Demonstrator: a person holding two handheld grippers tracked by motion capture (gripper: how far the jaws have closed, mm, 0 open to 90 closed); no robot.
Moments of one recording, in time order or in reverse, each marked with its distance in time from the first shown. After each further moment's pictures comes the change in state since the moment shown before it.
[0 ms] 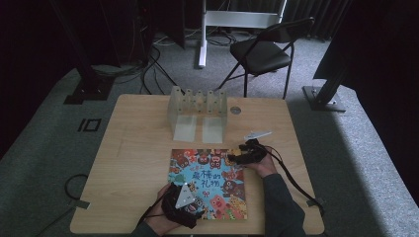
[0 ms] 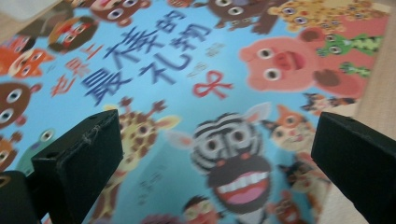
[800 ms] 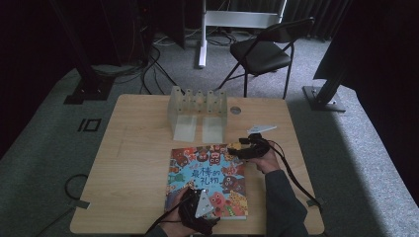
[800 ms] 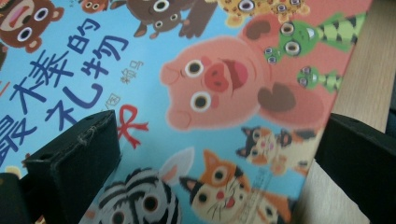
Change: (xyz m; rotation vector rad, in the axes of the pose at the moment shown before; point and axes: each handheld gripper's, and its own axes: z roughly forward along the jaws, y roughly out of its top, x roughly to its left) left arm -0.032 0.027 0.020 -0.025 0.021 0.052; right arm 0.011 0.025 -0.027 -0.075 0.034 -0.029
